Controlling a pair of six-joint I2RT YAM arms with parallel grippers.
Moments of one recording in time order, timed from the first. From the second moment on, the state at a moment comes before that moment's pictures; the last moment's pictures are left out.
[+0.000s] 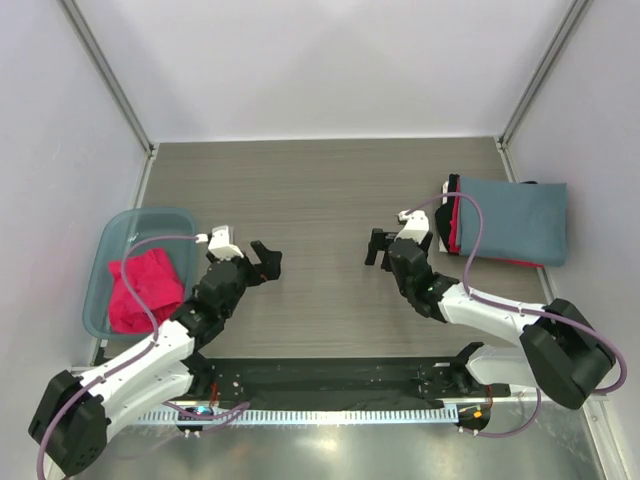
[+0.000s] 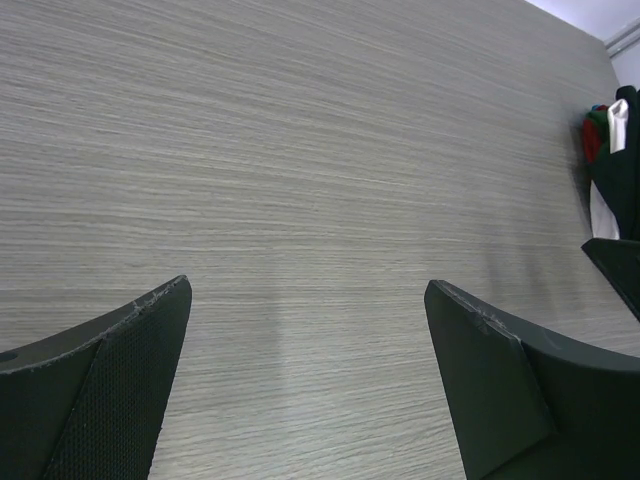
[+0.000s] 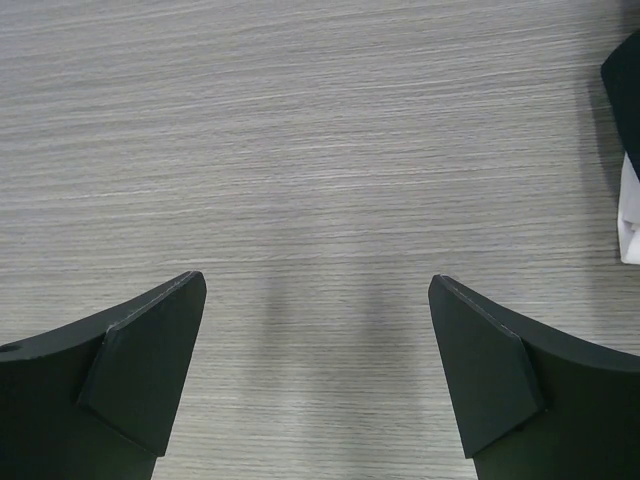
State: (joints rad) left arm -0.63 0.81 0.31 0.22 -0.37 -0.60; right arm 0.68 1.23 0.47 0.31 0.56 0.42
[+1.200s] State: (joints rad) left arm 0.14 0.93 0.98 -0.98 -0.61 -0.95; right arm 0.68 1.18 0.44 0.34 0.55 0.48
